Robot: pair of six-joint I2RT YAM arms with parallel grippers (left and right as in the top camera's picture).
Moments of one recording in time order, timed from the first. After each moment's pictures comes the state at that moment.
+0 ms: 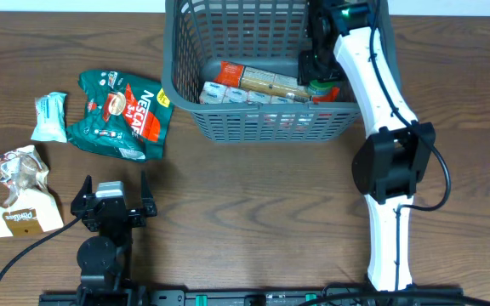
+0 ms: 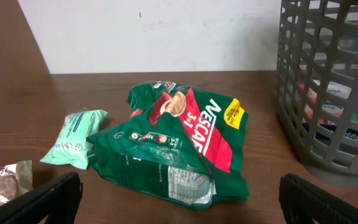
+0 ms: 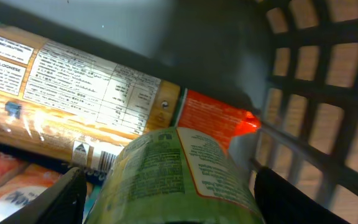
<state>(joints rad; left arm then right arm) -0.04 0.01 0.06 -0.19 -0.14 0.04 0.24 2.38 2.36 -1.37 0.08 0.15</state>
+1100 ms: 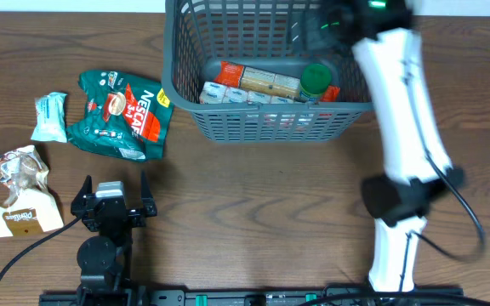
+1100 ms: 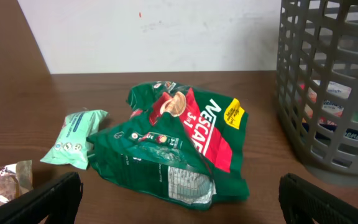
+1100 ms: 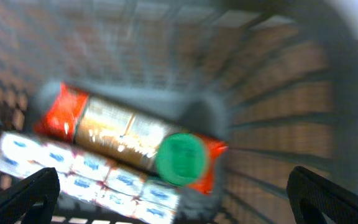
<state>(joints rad) -0.04 0.01 0.06 -0.19 -0.14 0.04 0.28 2.13 2.62 -1.43 0.15 0.18</state>
